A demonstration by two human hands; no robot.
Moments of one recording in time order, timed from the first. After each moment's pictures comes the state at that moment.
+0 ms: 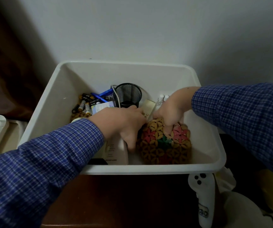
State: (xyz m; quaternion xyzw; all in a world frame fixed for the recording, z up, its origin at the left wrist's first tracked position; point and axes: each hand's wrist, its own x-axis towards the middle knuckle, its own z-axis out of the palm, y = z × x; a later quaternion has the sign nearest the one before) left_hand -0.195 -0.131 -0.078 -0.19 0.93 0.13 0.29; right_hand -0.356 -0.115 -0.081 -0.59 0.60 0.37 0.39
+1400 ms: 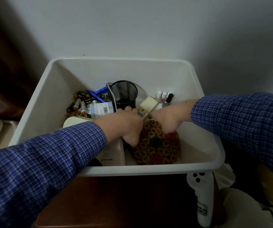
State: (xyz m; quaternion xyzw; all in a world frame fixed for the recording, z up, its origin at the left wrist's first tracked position) left_hand -0.208 -0.121 -0.096 -0.26 0.91 0.10 0.32; right_hand -0.355 -0.094 -0.108 -0.63 0.62 0.35 0.32
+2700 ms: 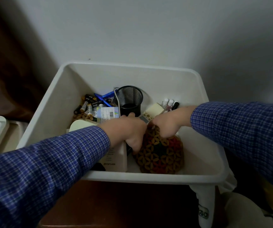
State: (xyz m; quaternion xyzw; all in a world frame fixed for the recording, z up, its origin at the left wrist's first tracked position) left_hand -0.207 -0.115 -0.096 -0.26 0.89 0.14 0.34; right_hand -0.347 -0.095 -0.109 -0.61 0.61 0.31 0.39
